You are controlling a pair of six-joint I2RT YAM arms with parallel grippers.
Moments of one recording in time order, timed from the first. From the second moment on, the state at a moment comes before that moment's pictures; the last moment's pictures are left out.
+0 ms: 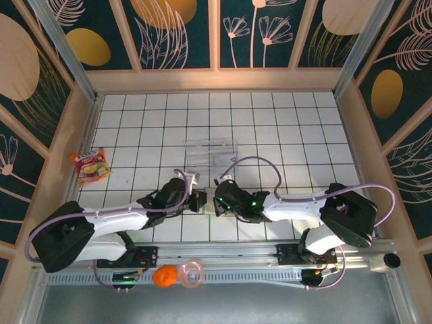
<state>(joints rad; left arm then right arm) -0.89 1.27 0.36 0.29 0.09 -0.73 1.14 1.45 0.64 -0.03 0.18 0.67</state>
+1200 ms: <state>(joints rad) -1.08 1.66 0.68 0.22 0.19 -0.73 1.02 1.01 0.43 -0.23 0.24 0.84</state>
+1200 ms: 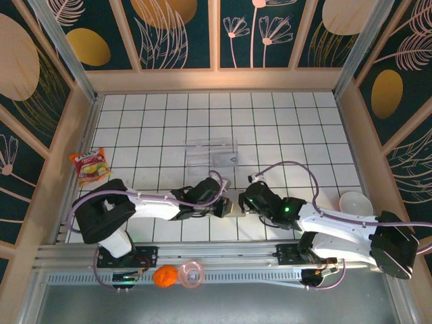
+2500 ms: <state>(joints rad) -0.94 1.40 0.39 0.20 0.01 -0.71 1.02 1.28 0.47 -0.02 -0.06 0.82</state>
